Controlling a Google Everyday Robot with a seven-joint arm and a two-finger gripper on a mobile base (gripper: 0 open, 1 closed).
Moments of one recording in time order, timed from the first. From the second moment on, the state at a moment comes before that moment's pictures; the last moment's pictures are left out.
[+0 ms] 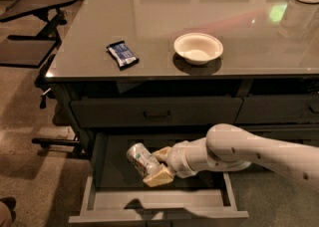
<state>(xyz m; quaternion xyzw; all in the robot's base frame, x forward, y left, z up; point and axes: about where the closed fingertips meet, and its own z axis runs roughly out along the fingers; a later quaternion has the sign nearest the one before) 0.445 0.009 0.600 -0.53 0.73 0.30 0.31</state>
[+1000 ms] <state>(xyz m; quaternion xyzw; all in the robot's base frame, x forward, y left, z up) 0.544 -0.029 0.438 -0.50 0.78 0.25 0.29</state>
